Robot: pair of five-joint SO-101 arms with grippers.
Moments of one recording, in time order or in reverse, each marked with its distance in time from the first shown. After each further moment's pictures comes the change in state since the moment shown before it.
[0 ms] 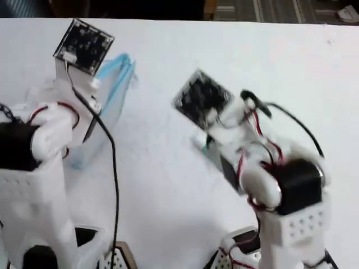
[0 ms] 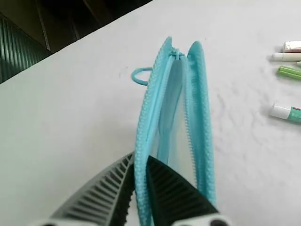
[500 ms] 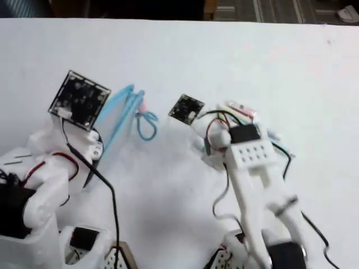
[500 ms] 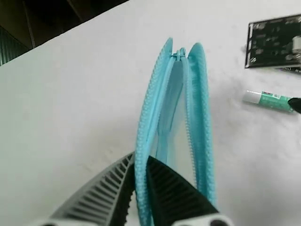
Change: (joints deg) left arm 4.7 -20.2 18.9 0.0 4.7; right arm 6.2 21.3 37.5 -31.6 7.9
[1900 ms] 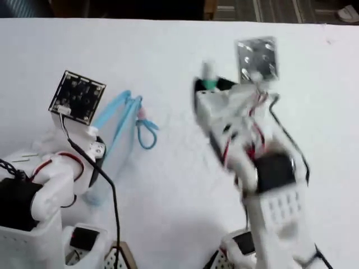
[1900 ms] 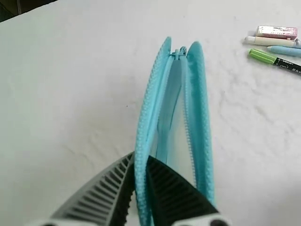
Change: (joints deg) left arm 0.4 -0.6 4.8 0.0 6.1; right arm -11.3 -26.8 -18.1 -13.7 -58.0
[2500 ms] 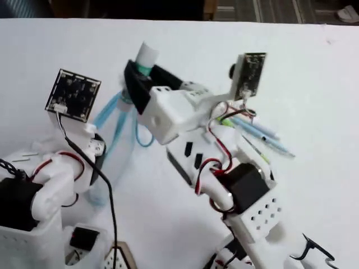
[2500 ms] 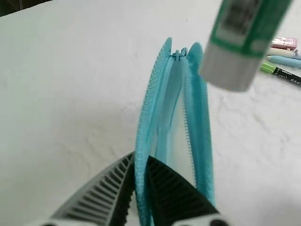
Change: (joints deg) left arm 0.0 0.0 0.2 -1.3 3.1; right arm -16.5 3.0 2.7 -20.6 -23.4
